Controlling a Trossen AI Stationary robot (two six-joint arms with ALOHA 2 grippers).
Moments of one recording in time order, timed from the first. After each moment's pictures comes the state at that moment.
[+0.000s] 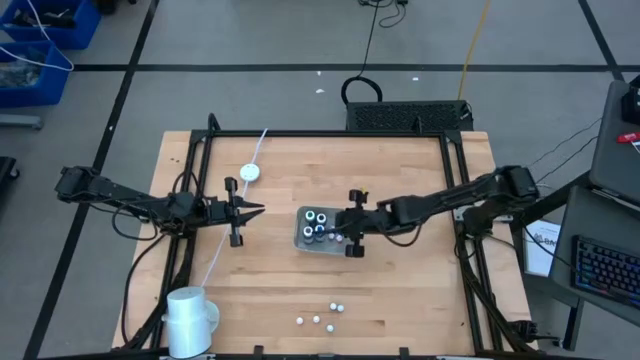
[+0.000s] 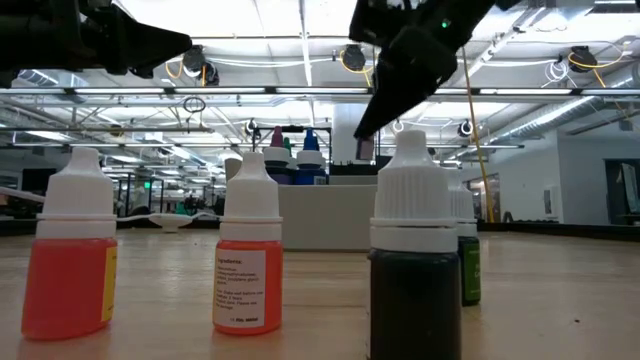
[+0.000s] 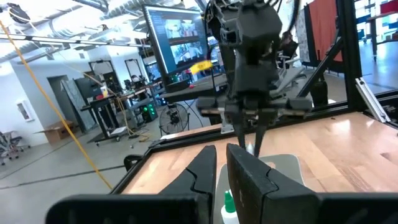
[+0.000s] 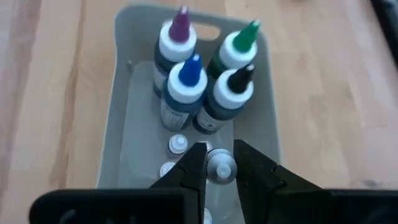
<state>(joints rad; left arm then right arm) -0.20 0.69 0.13 0.71 -0.29 0.31 0.16 1.62 1.12 -0.40 0.30 0.07</state>
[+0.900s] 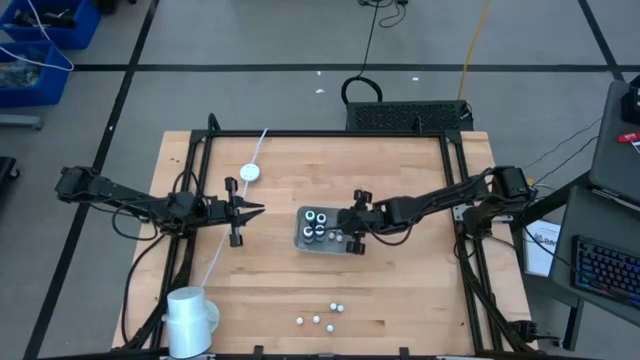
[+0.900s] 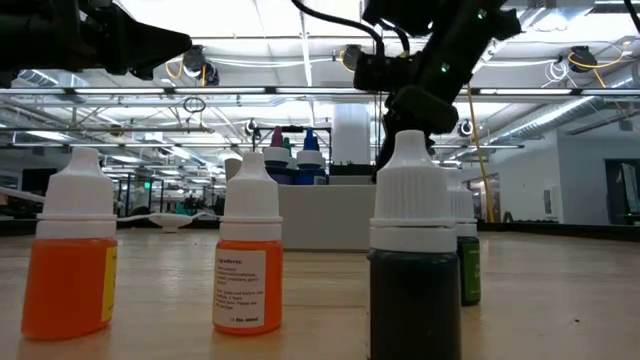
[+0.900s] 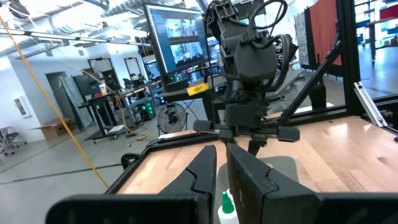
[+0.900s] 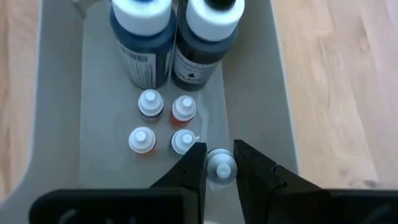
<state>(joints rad) -0.20 0.69 0.13 0.71 -0.29 0.28 0.12 1.68 1.06 -0.41 0.31 0.15</state>
